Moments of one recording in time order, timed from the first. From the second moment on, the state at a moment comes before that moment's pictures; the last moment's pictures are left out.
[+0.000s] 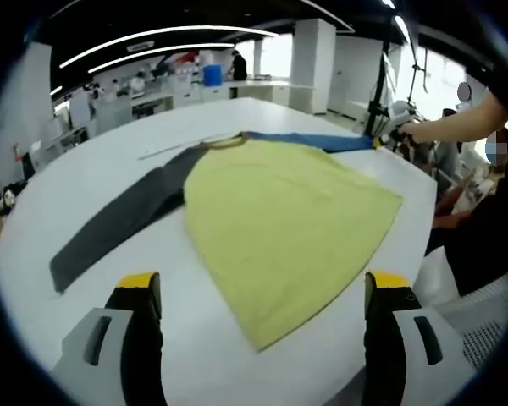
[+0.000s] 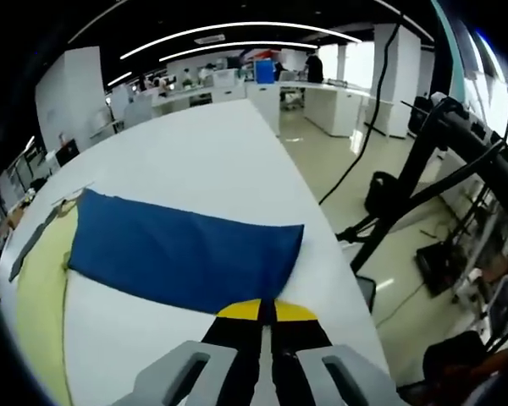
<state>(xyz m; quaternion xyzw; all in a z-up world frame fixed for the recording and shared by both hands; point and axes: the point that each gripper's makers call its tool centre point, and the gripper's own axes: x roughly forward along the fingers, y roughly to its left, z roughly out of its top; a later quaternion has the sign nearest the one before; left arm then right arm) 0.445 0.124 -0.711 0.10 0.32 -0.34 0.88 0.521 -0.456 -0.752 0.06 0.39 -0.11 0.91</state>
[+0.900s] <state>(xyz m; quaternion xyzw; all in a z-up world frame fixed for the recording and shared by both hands) 0.448 0.124 -0.707 0.10 0.31 -0.33 0.89 0.547 -0.436 -0.709 0.11 0.31 -0.10 0.94</state>
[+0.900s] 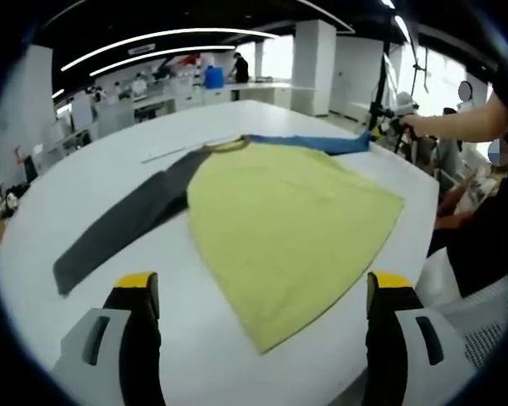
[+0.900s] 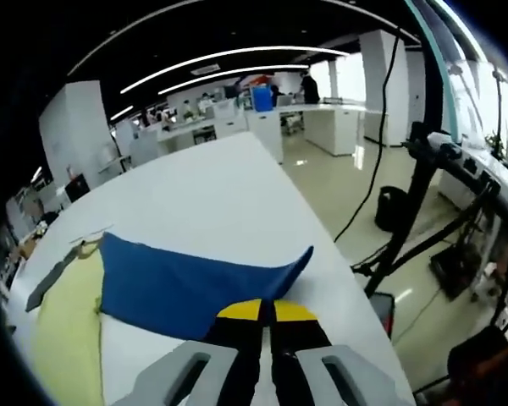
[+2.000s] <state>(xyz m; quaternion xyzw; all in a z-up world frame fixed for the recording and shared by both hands) 0.446 0.122 -0.702 0.11 0.30 -0.33 0.89 0.593 -0.355 -0.668 0.15 0.27 0.00 0.95</state>
